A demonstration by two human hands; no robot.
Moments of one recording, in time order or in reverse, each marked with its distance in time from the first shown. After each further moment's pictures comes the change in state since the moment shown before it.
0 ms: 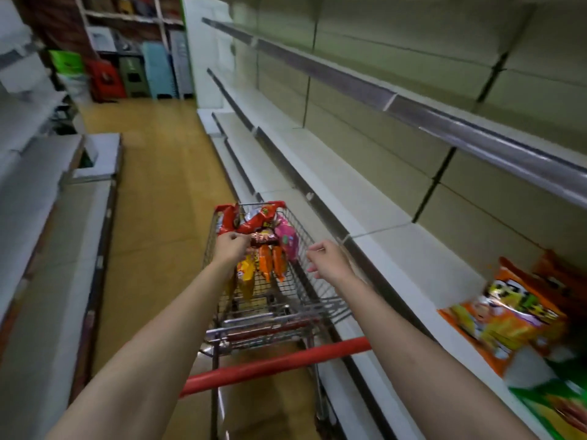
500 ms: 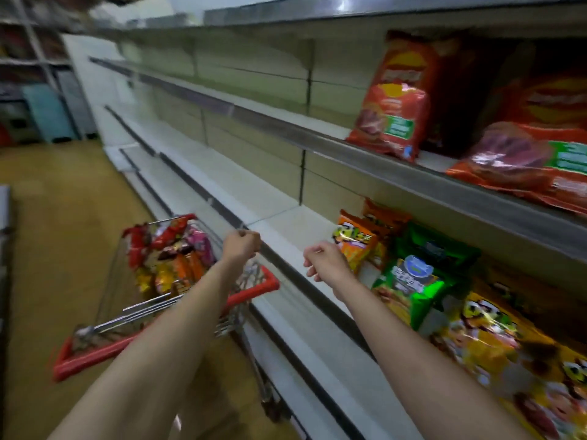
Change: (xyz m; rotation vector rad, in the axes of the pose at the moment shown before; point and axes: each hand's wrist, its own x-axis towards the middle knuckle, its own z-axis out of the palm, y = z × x) left_hand -0.221 0.018 0.181 0.033 -0.350 0.194; right_hand -0.191 0.108 -0.196 0.194 0.266 0.033
